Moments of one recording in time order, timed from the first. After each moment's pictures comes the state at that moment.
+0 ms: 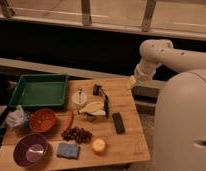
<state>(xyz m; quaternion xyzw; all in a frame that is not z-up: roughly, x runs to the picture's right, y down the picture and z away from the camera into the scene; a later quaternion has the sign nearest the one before) 0.220 -0.018 0.784 -0.24 0.13 0.59 0.76</state>
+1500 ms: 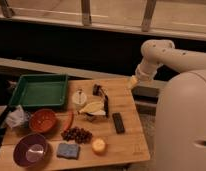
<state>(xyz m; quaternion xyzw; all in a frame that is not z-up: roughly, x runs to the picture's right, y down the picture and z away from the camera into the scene) 0.224 -0.018 0.784 -0.24 0.13 0.59 0.76</state>
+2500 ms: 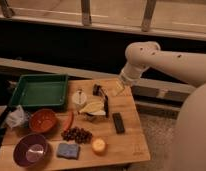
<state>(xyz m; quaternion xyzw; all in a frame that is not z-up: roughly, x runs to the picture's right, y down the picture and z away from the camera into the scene) 0.106 0.010 0.731 -0.28 0.04 0.44 0.85</state>
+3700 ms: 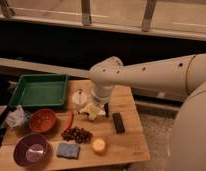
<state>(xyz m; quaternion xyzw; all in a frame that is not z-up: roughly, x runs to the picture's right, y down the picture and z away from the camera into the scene) -0.005 0.091 0.713 -0.32 0.01 0.27 0.91</state>
